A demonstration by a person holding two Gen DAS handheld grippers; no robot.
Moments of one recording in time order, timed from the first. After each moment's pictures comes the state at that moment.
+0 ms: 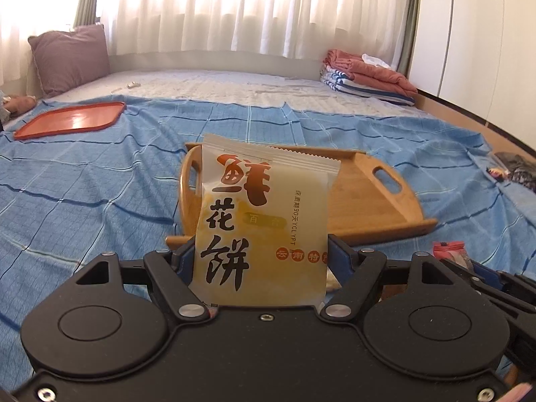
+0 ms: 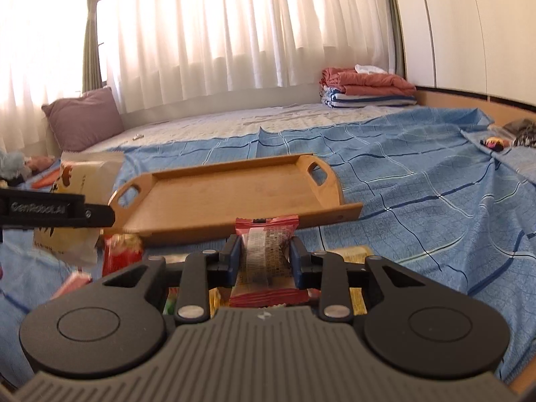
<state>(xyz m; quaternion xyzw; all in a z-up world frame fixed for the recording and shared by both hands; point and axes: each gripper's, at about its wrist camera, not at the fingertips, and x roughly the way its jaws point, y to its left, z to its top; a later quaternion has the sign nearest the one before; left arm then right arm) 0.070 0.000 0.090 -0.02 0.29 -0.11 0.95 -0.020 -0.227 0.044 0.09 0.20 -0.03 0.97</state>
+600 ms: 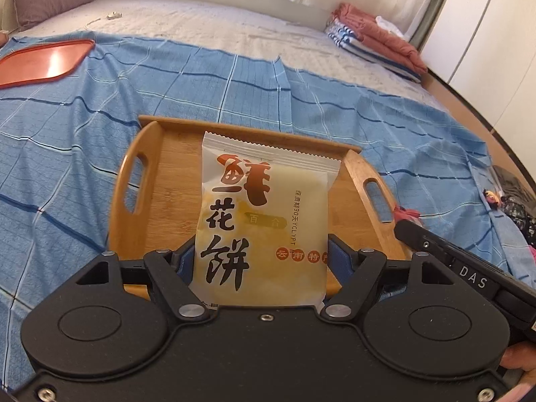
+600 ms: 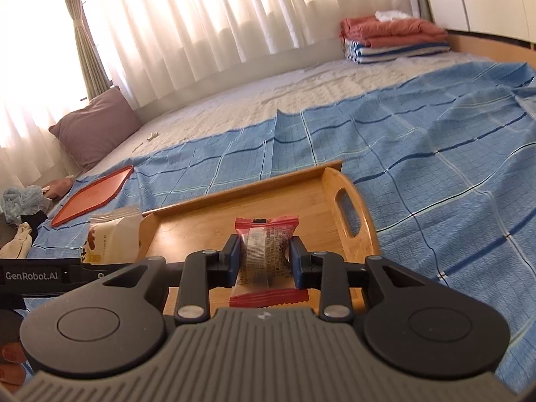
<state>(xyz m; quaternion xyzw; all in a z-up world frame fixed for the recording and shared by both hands) 0.215 -0.046 0.109 -0.08 0.42 -0.11 0.90 0.136 -0.289 0.078 0.17 0.28 0.04 0.94</state>
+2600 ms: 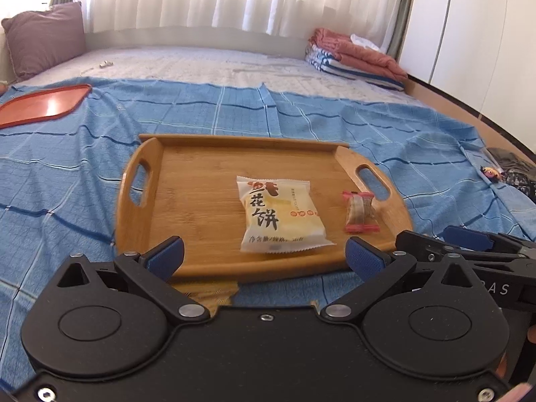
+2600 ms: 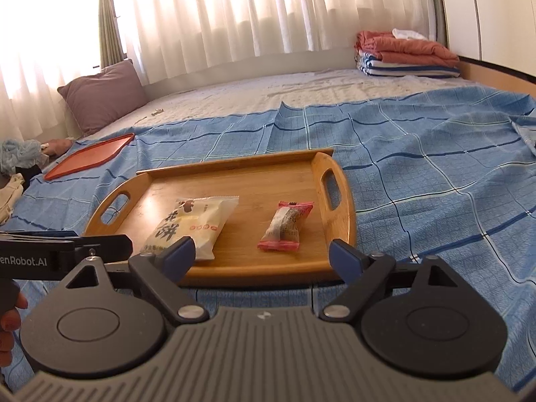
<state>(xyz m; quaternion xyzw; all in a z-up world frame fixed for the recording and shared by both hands) 0.132 -0.046 0.078 -0.03 0.32 -0.13 0.94 0.080 -0.281 0.056 0.08 0.27 0.05 0.96</state>
